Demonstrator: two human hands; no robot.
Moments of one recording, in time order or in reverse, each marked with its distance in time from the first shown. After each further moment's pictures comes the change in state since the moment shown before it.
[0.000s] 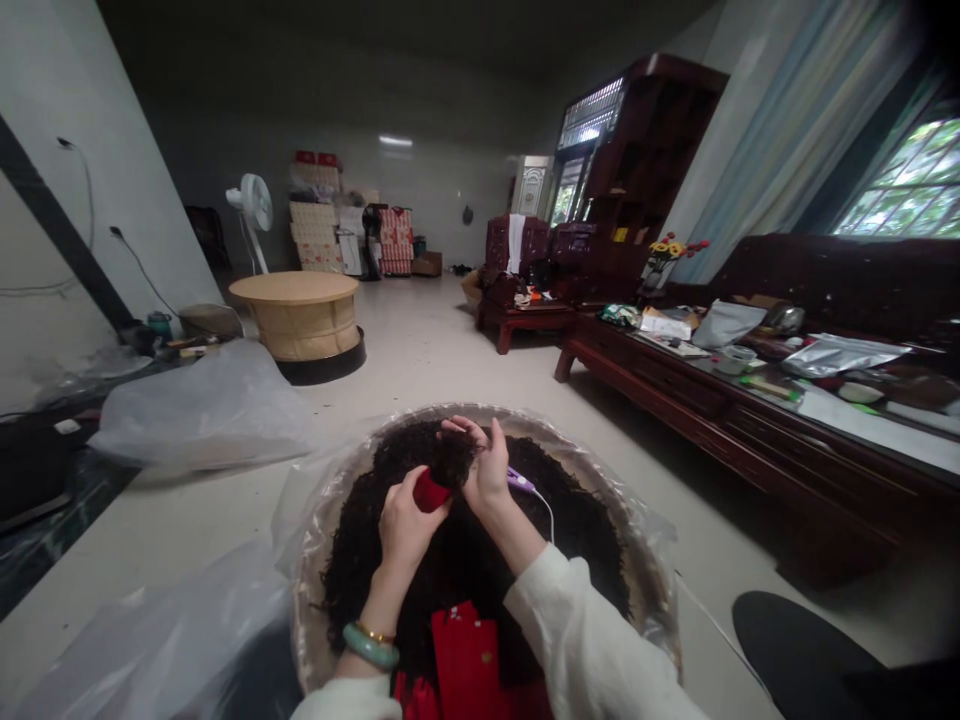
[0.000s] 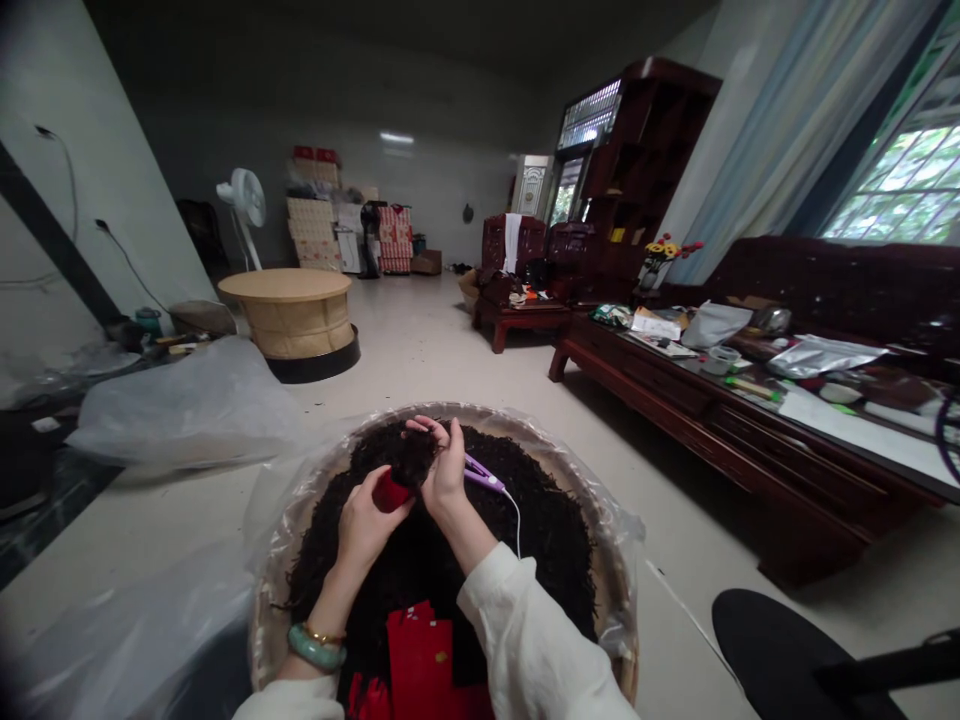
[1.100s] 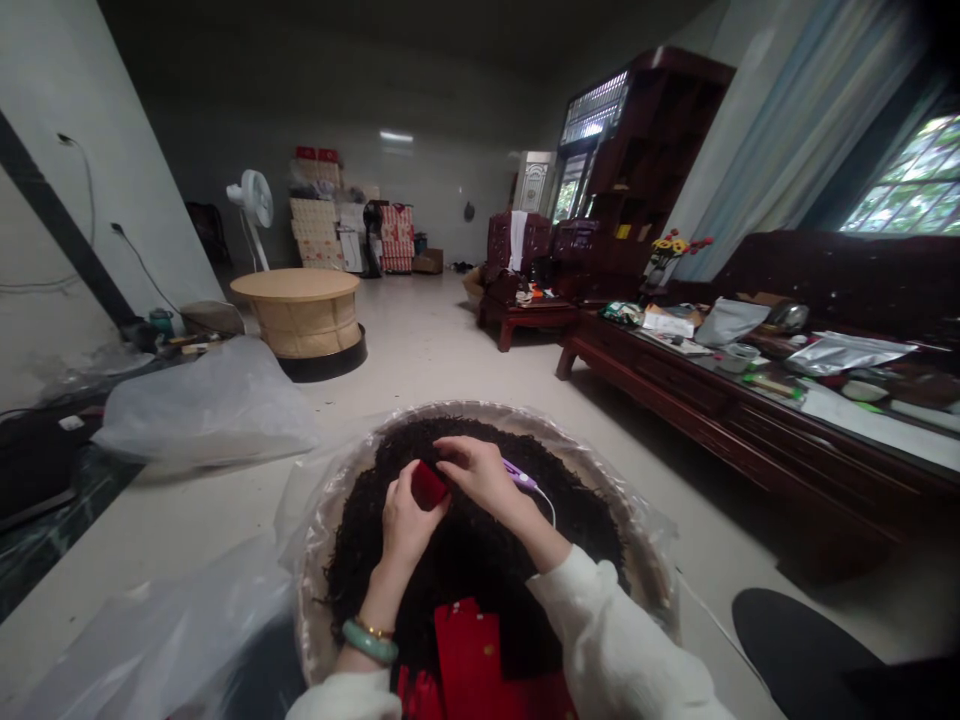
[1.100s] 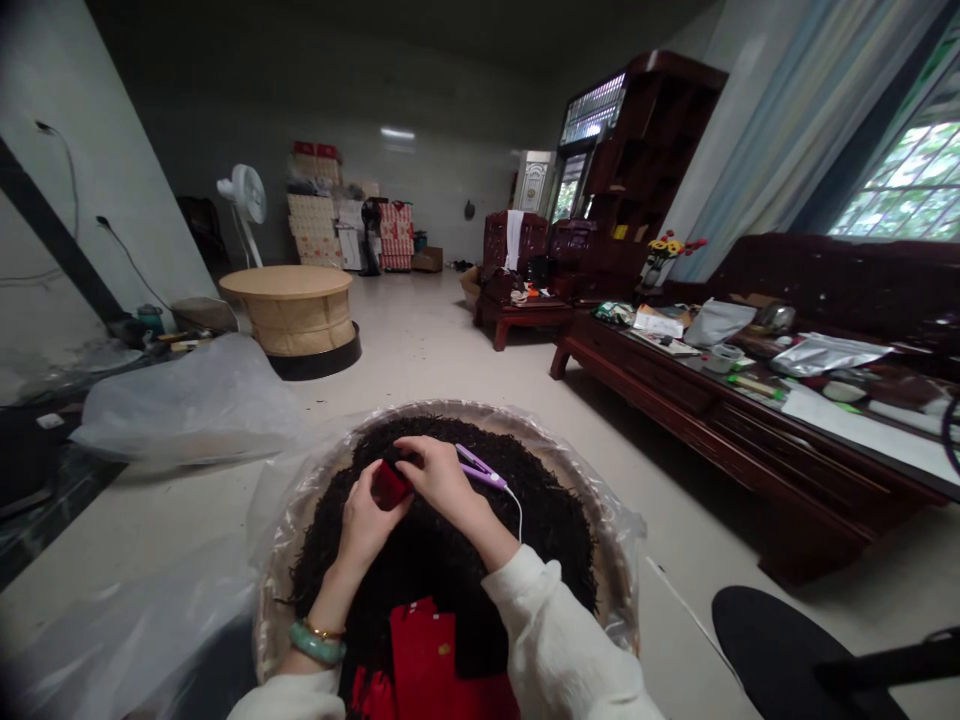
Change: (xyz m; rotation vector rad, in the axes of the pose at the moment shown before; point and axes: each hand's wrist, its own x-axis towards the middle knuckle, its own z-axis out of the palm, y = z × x) left_hand 0.001 -0.014 0.006 -0.140 0.029 0.002; right_hand -0.016 -0.020 -0.007 -1.172 -0.342 -0.404
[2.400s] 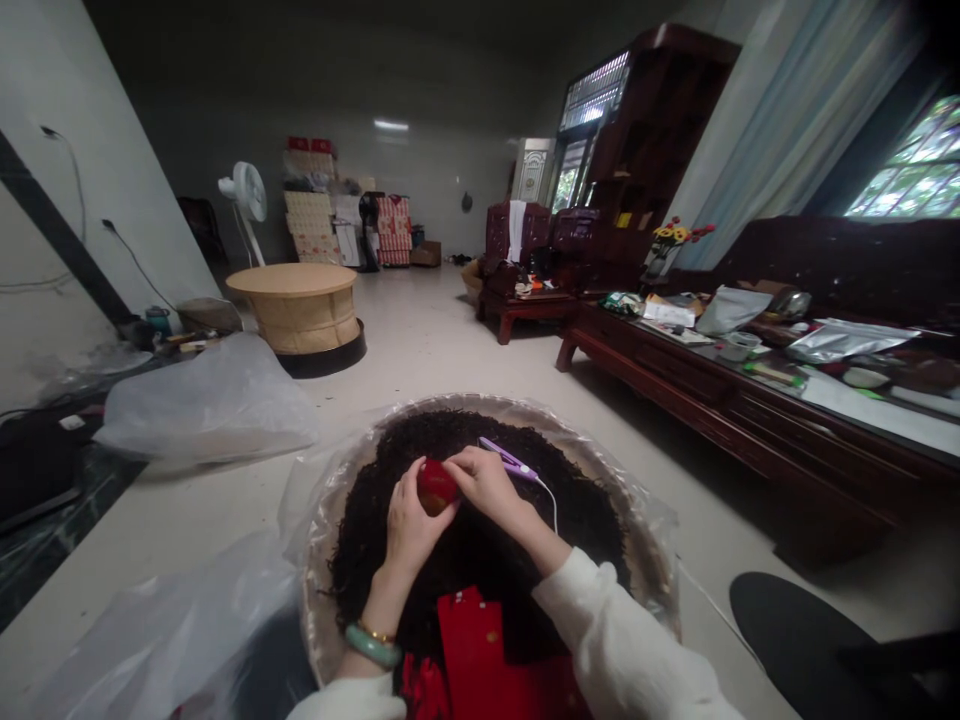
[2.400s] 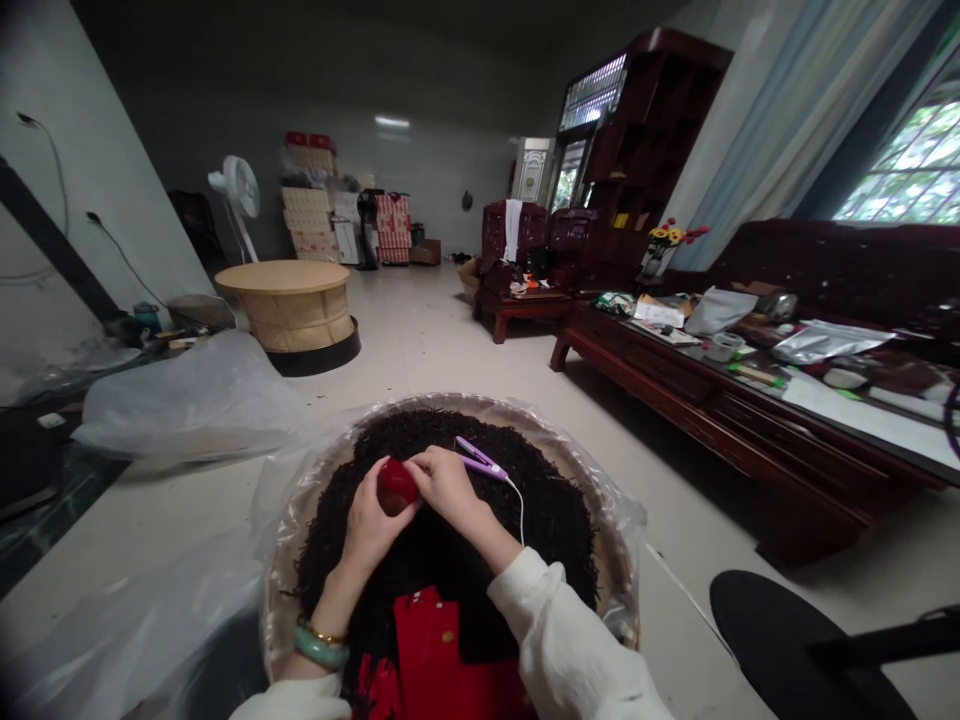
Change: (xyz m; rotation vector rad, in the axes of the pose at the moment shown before) left_hand -0.009 -0.002 -0.003 -0.074 -0.065 0.076; right_hand -0.016 0.019 0.009 -0.191 -0.043 0.030
